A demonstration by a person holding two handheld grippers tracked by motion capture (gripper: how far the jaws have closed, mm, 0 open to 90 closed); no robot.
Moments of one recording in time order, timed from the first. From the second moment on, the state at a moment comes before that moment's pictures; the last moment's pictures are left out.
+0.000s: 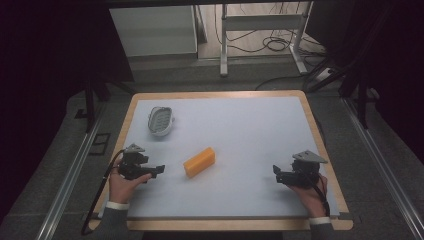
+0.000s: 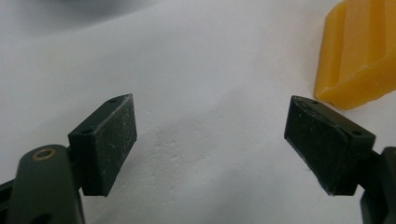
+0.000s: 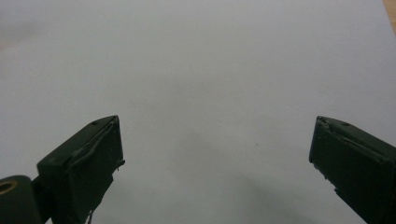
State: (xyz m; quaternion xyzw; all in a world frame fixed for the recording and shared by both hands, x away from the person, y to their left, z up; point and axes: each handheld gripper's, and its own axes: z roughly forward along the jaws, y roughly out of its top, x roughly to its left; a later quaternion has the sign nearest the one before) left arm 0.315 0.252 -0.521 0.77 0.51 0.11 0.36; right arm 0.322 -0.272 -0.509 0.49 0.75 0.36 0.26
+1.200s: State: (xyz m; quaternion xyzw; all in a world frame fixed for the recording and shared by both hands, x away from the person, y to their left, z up) left arm 0.314 0.255 -0.514 0.78 0.51 0.11 0.35; right arm 0.314 -0.283 -0.507 0.50 0.74 0.36 0.27
